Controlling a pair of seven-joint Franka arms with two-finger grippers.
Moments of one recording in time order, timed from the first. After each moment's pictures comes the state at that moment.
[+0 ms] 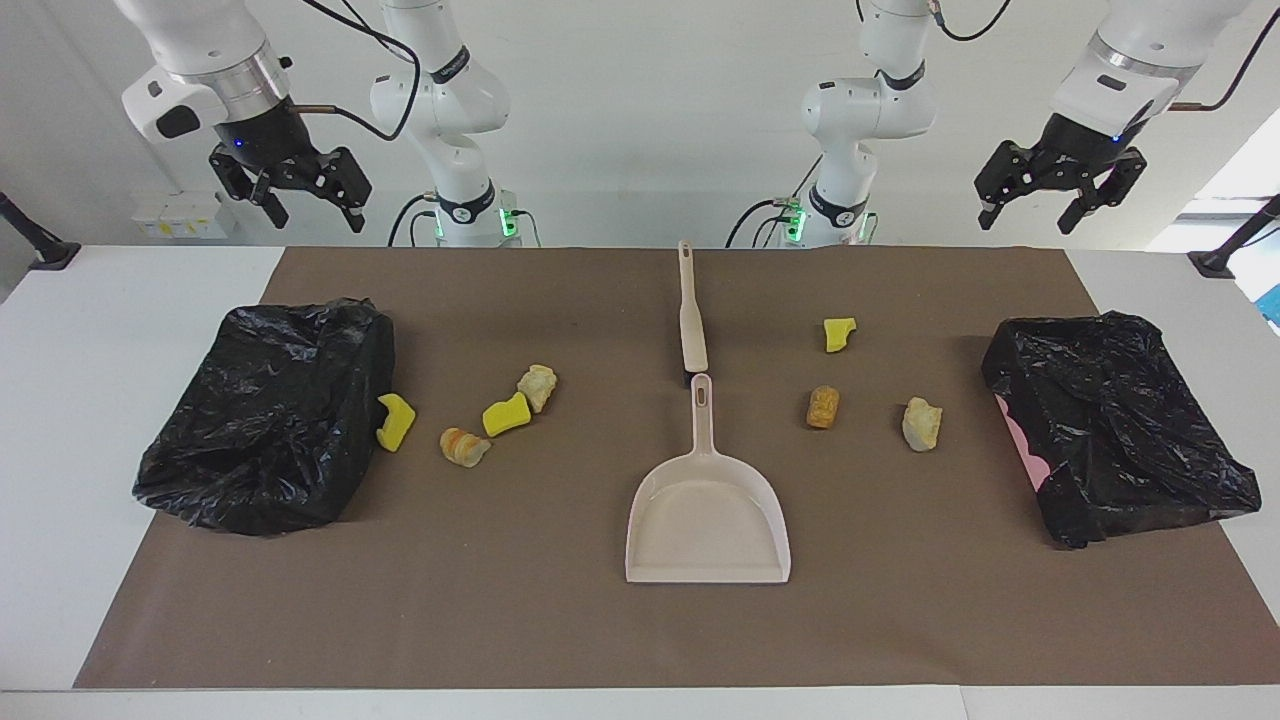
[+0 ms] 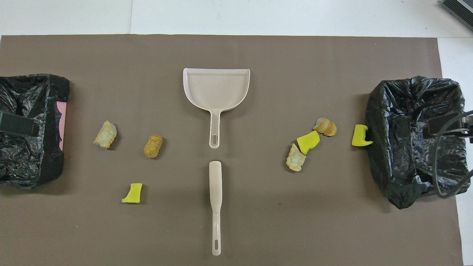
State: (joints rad) left arm -0.05 -0.04 -0.02 -1.46 -0.01 1.43 0.06; right arm 0.01 -0.04 -0.04 -1.49 0.02 1.41 0.09
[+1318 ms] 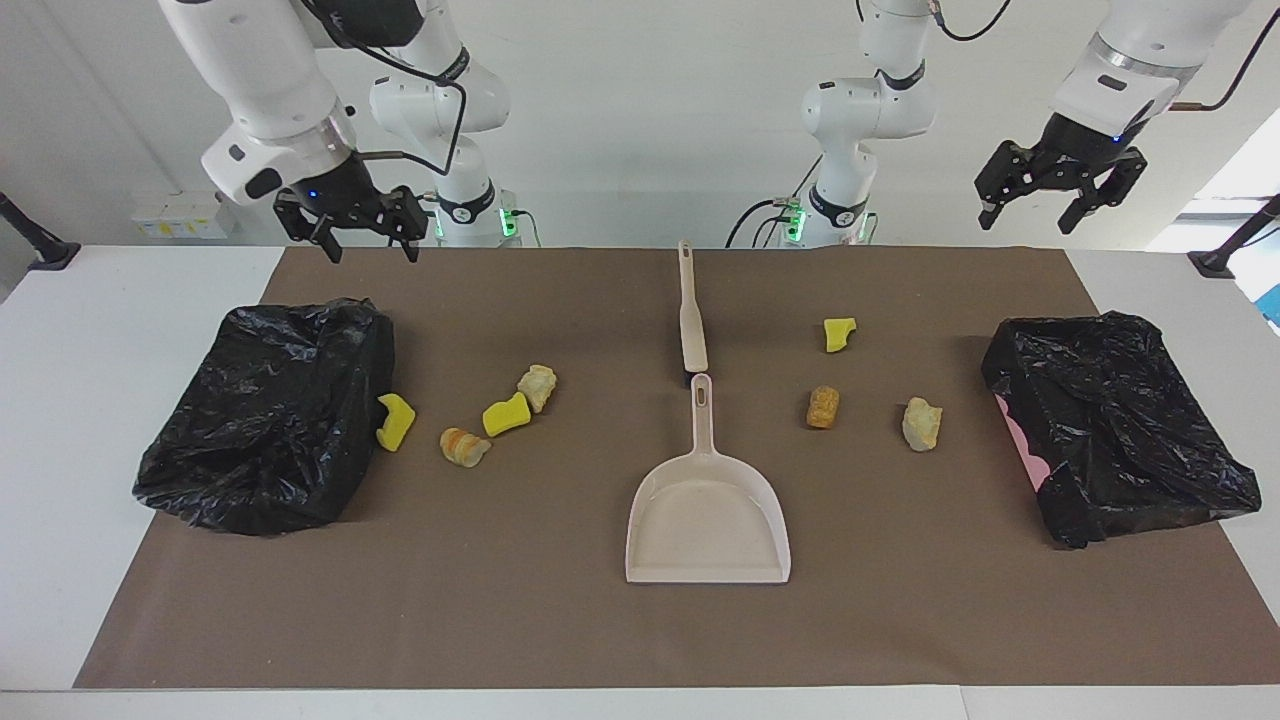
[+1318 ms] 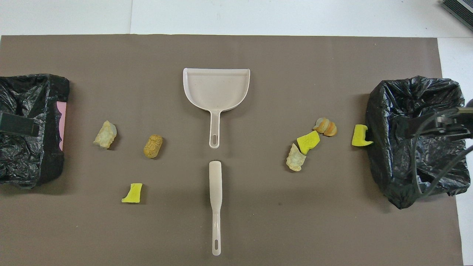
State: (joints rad) left arm -0.05 -0.04 -0.02 -1.46 -0.01 1.43 0.06; right arm 0.10 0.08 0.01 -1.50 0.03 1.46 0.09
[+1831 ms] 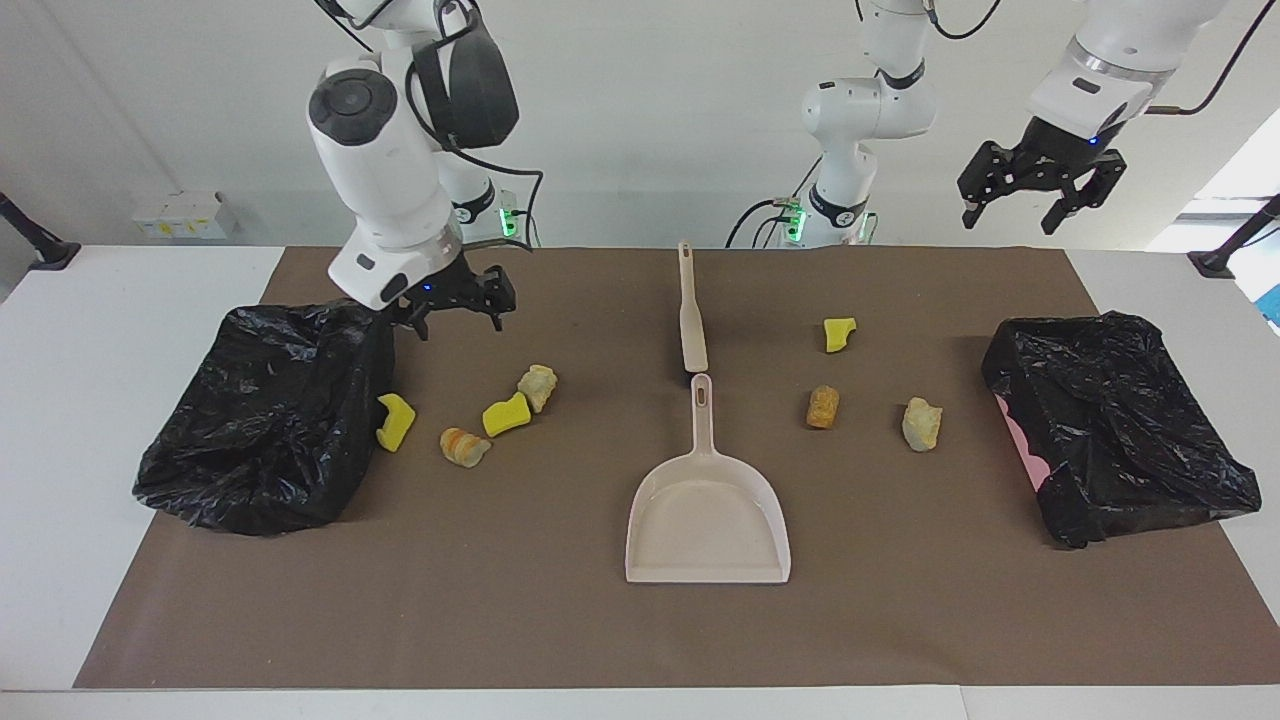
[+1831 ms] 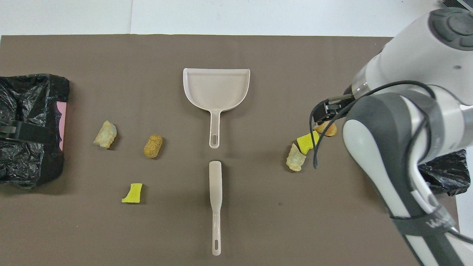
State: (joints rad) left arm -0.07 -0.11 -0.06 -1.57 -0.02 1.47 0.06; right arm 0.21 0.24 0.05 -1.49 0.03 1.65 0.12
